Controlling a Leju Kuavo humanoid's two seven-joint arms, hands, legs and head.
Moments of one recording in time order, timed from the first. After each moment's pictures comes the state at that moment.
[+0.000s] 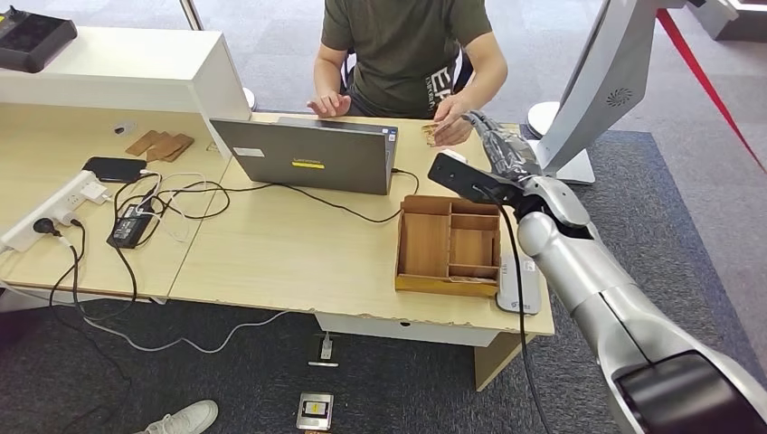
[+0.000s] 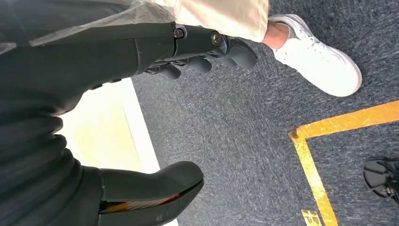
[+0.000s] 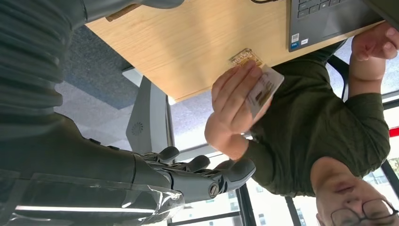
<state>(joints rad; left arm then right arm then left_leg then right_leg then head) -0.15 0.18 1.17 -0.18 -1.46 -0.48 0.17 -1.04 -0.04 0.70 -0.53 0.65 -0.08 -0.01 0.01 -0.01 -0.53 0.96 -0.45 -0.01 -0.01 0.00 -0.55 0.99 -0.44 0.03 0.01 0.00</state>
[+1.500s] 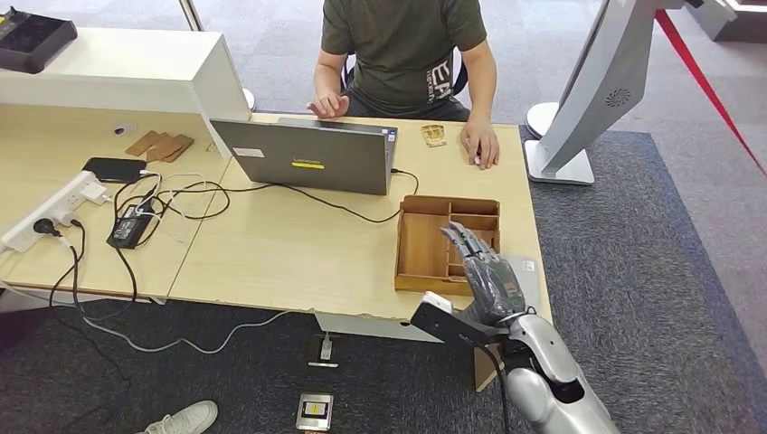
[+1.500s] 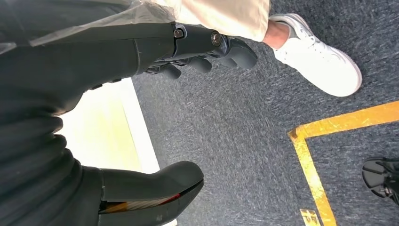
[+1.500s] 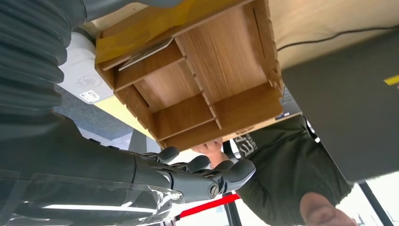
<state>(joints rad) -0.15 0.18 1.19 -0.18 -1.47 -0.48 0.17 -0.36 -0.17 0.61 -1.31 0.87 -0.05 0.13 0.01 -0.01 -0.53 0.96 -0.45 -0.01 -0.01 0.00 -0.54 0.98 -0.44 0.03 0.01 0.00</state>
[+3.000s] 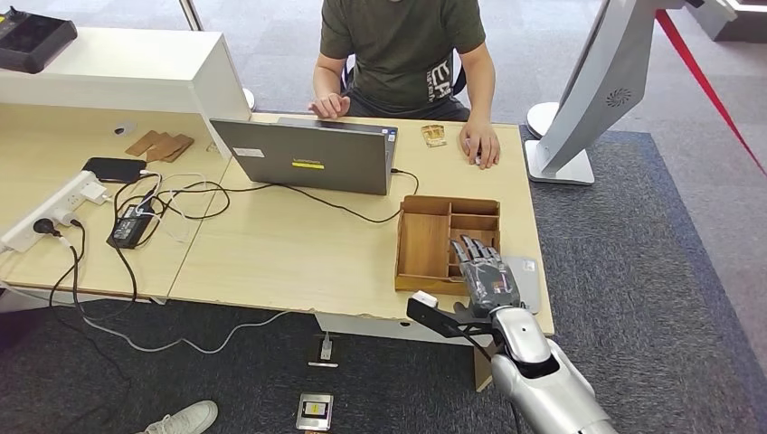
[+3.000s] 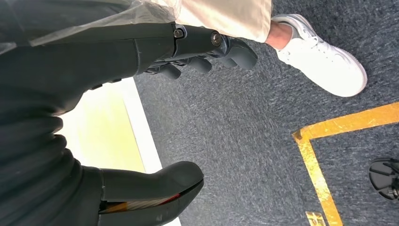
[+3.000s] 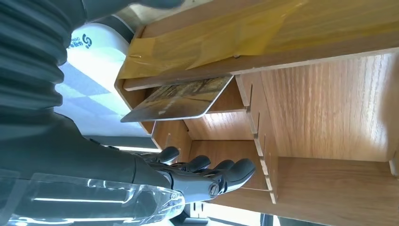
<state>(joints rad) -0.15 0.18 1.19 -0.18 -1.49 -0.48 0.18 -0.50 -0.09 0.66 -0.87 1.16 -0.13 0.25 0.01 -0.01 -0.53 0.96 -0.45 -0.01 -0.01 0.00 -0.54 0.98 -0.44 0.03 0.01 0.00</state>
